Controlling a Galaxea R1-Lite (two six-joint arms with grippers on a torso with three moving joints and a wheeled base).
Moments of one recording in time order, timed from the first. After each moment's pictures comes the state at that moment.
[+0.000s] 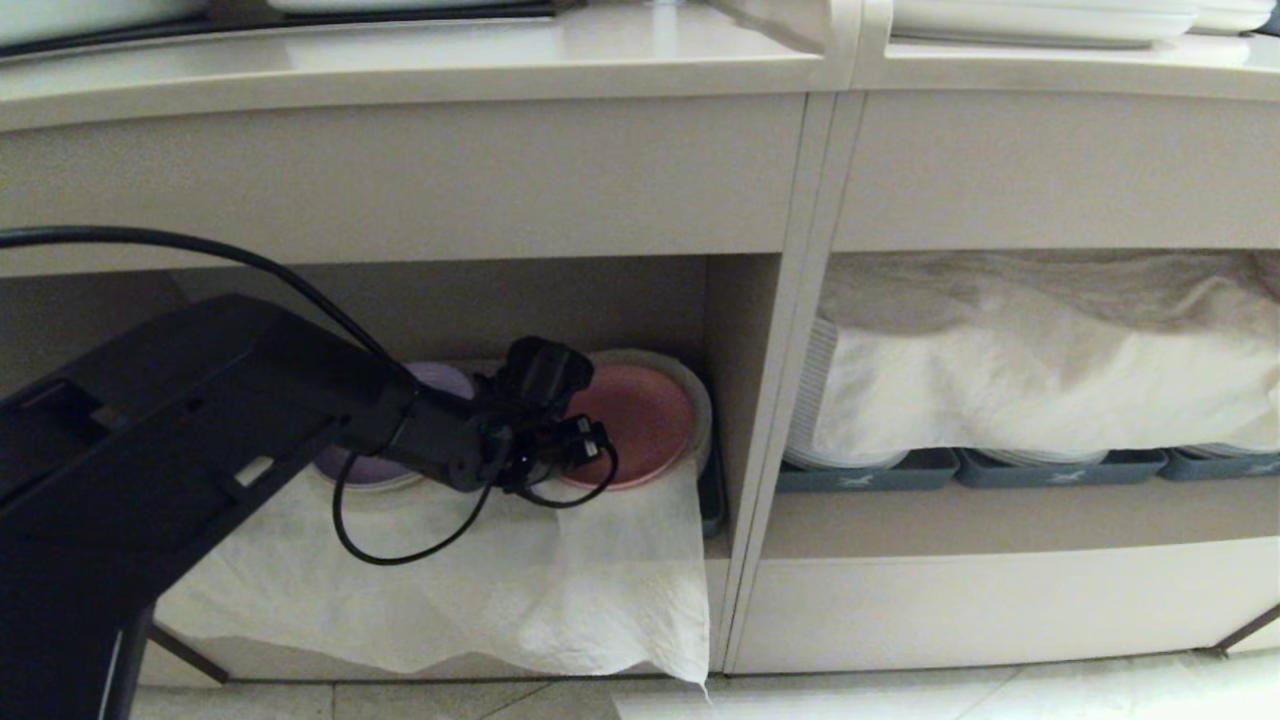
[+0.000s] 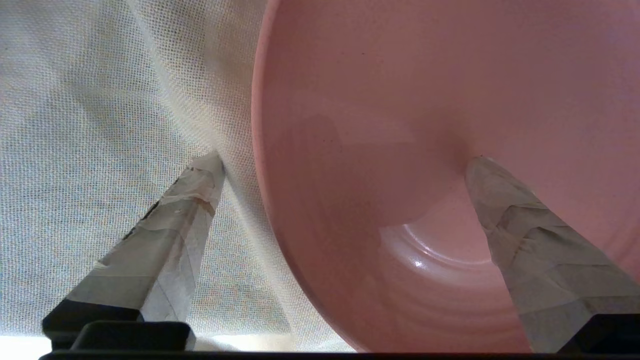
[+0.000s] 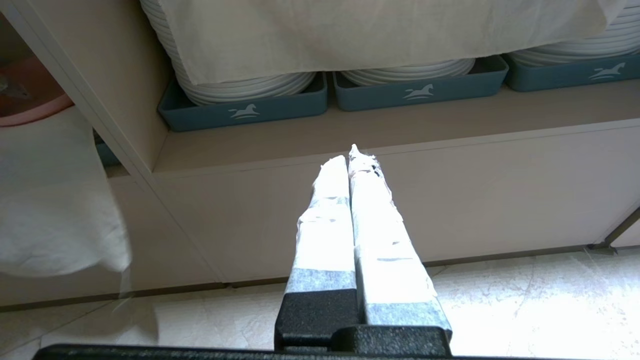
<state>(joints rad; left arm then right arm) -0.48 2.22 -1.30 -0.15 0.26 -0.71 0.00 0.00 0.00 -0.01 -0.05 0.09</state>
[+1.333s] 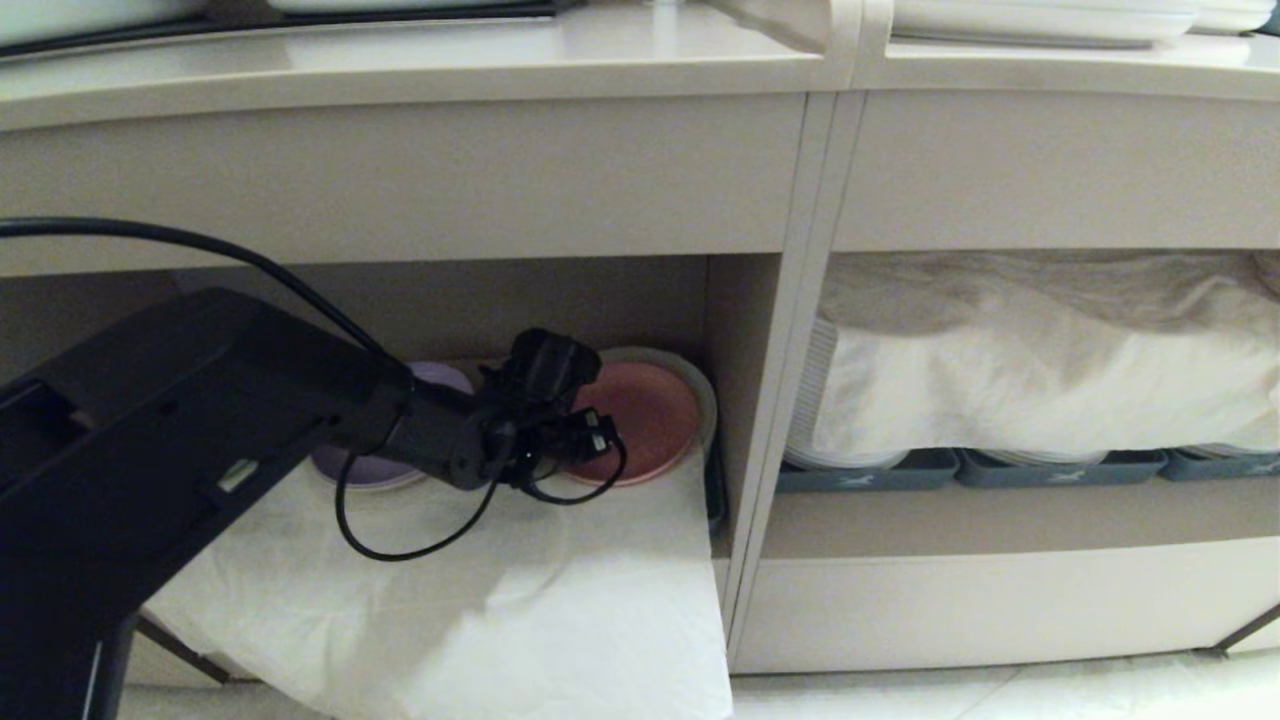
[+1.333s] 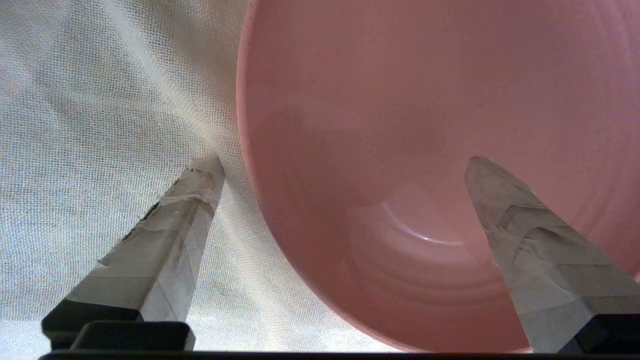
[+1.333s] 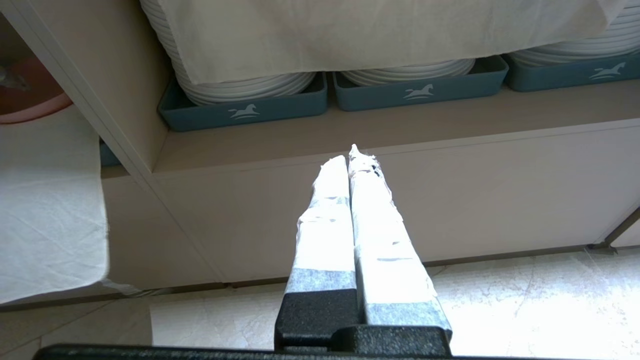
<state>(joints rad) -0.51 2.19 -1.31 -0.15 0.26 -0.71 0.00 0.00 0.00 -0.01 -0.06 0.09</state>
